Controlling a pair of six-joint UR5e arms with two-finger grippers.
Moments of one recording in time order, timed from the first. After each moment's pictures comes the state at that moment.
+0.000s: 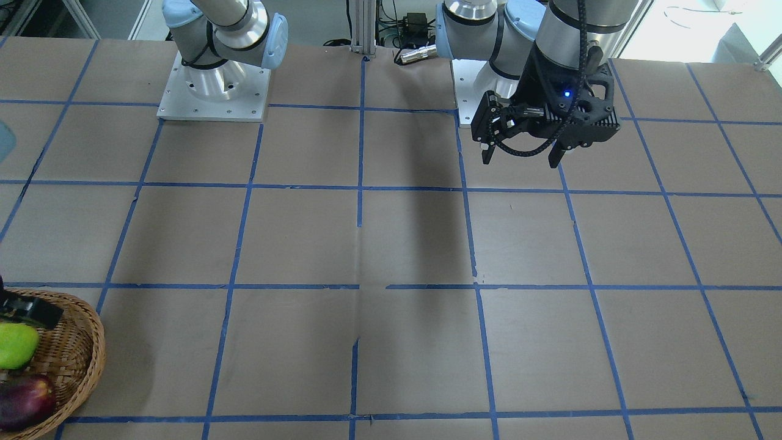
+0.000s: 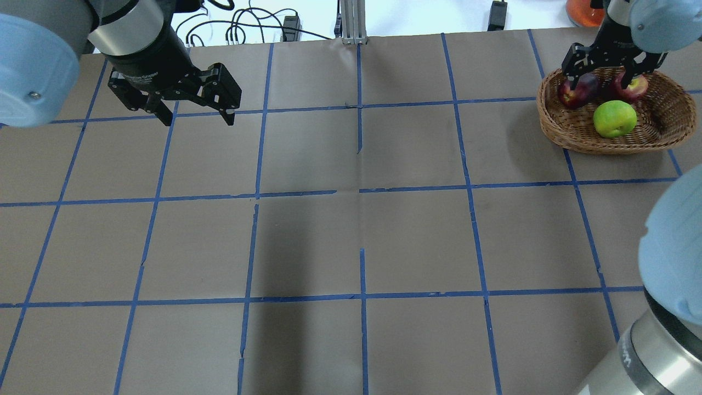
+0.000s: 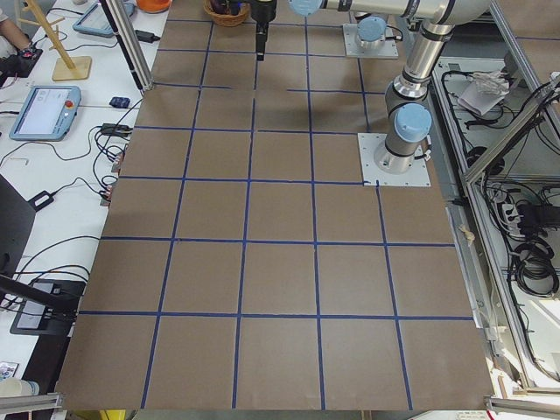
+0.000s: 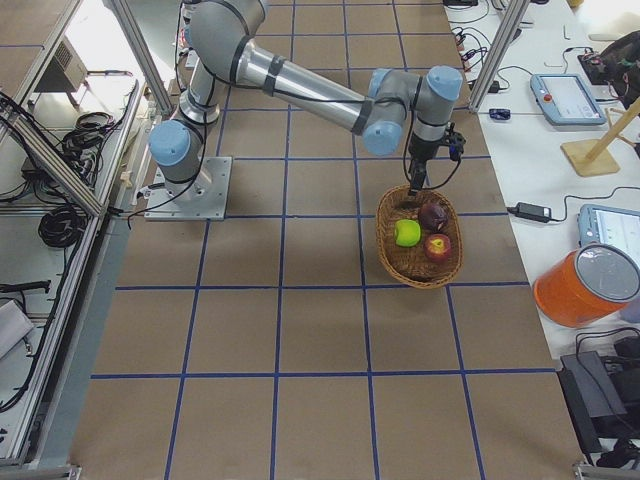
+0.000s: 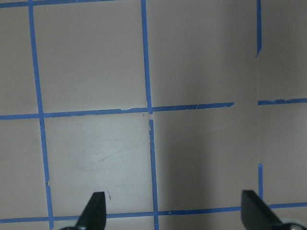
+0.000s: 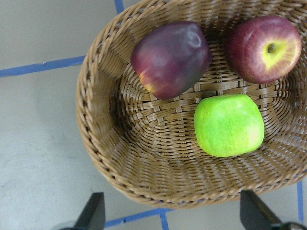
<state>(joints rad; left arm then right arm) -1.62 -1.58 -1.53 -1.54 1.57 0.00 1.30 -1.13 1.34 -1.79 -1.73 -0.11</state>
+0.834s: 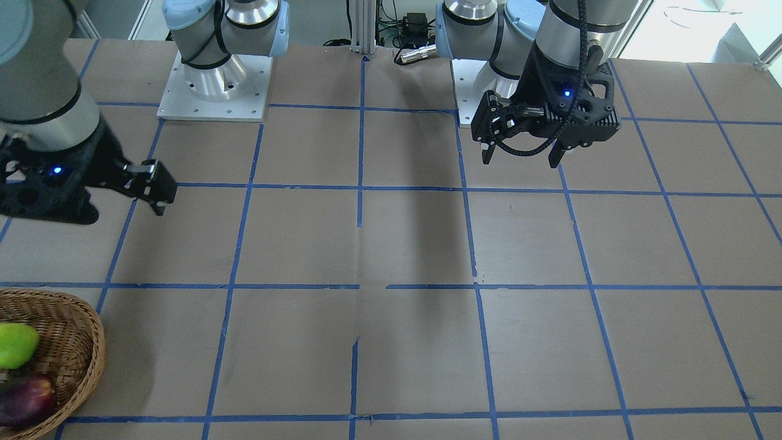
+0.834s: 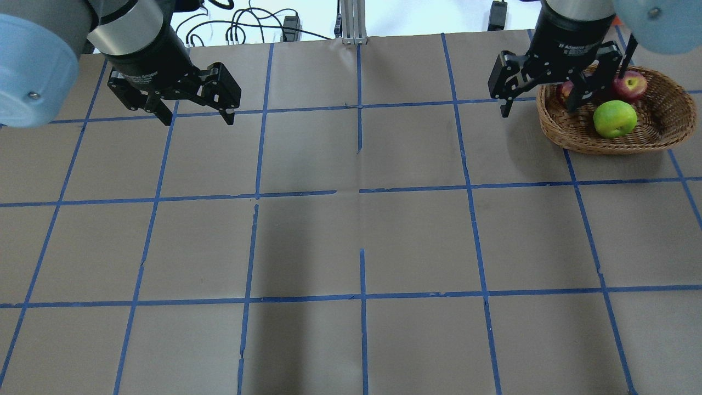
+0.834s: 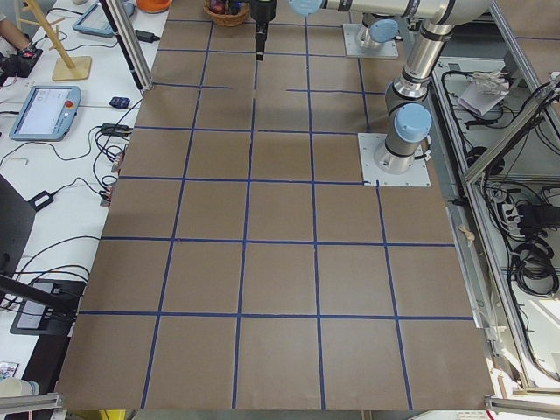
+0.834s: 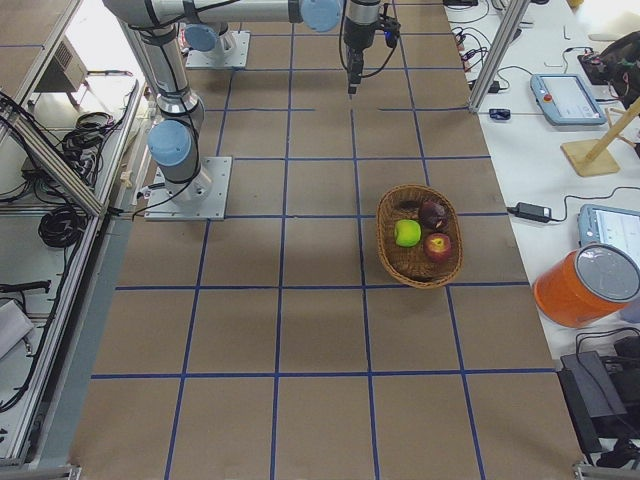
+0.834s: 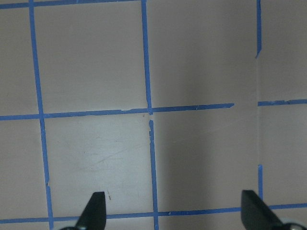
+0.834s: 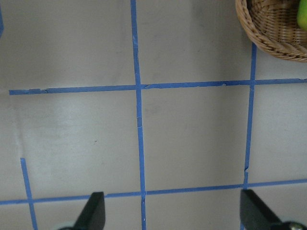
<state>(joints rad) -1.62 -1.58 -1.52 -1.54 1.57 0.00 1.56 -1.53 1.52 -1.50 -1.63 0.02</state>
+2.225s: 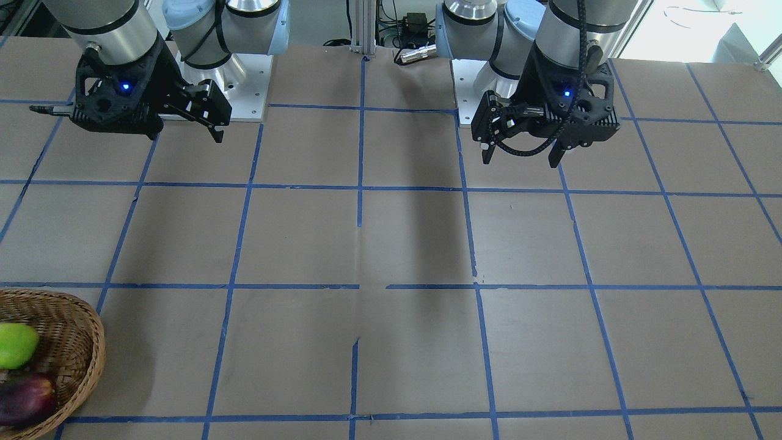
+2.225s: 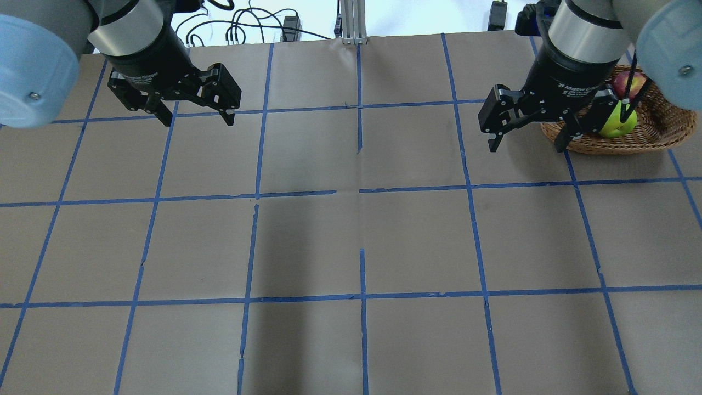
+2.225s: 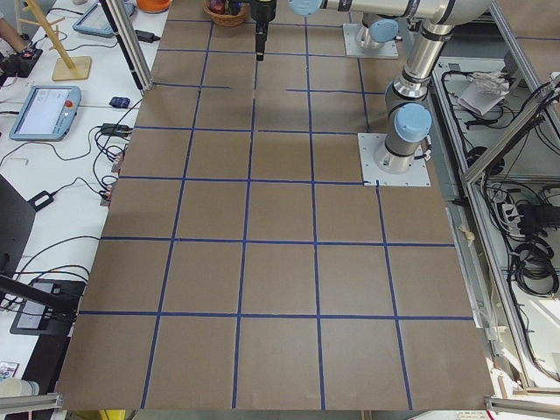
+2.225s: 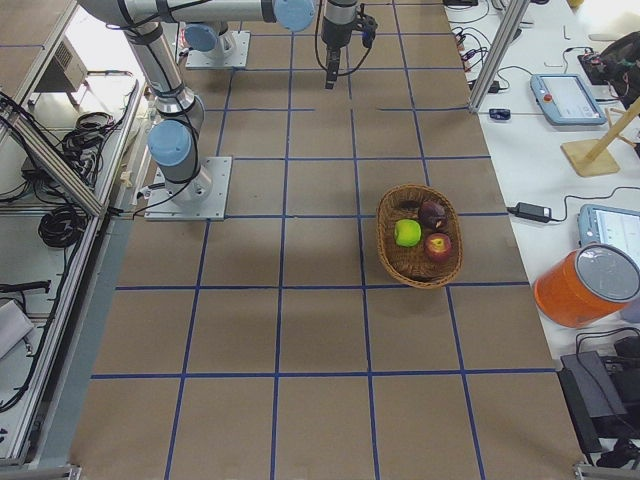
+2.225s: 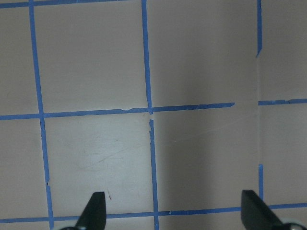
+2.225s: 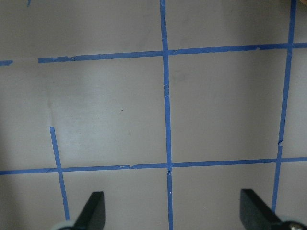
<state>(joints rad) -1.62 -1.58 -1.53 -1.54 1.57 0.00 1.56 -1.60 1.58 -1.45 -1.54 0.03</state>
